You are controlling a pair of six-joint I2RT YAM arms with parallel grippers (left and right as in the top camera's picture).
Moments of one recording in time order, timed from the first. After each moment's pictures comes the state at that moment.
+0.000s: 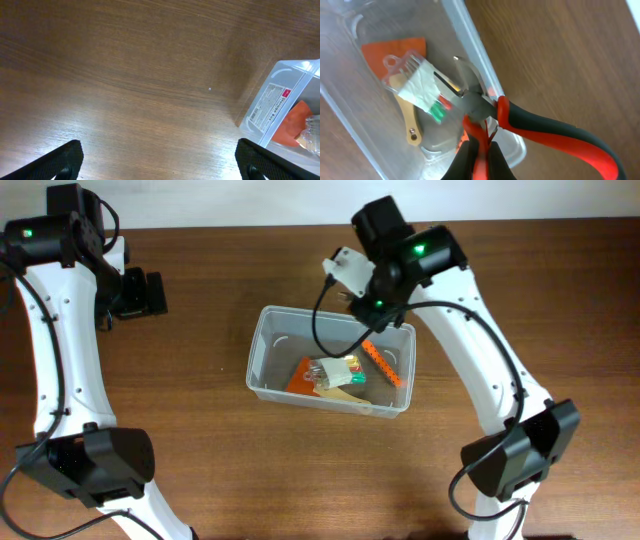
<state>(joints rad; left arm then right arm) 0.17 1.98 2.24 -1.61 -0.04 -0.04 0.43 2.01 2.12 -1.35 -0.01 -0.54</state>
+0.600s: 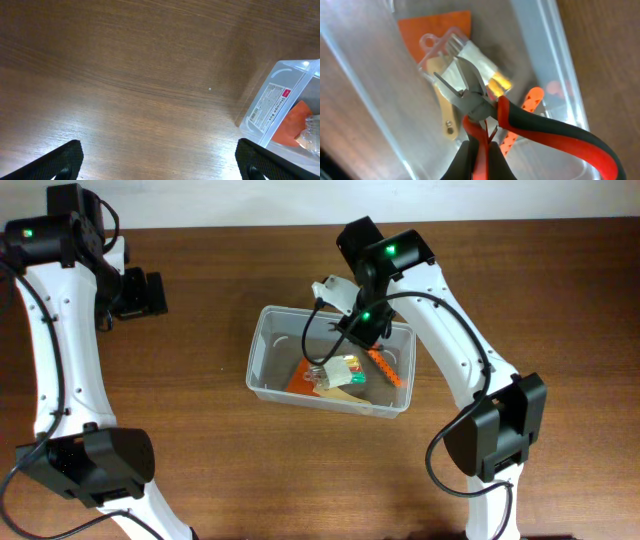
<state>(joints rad) 0.17 1.98 2.24 -1.61 -0.04 -0.04 0.44 2.13 2.12 -1.46 -0.16 -0.55</state>
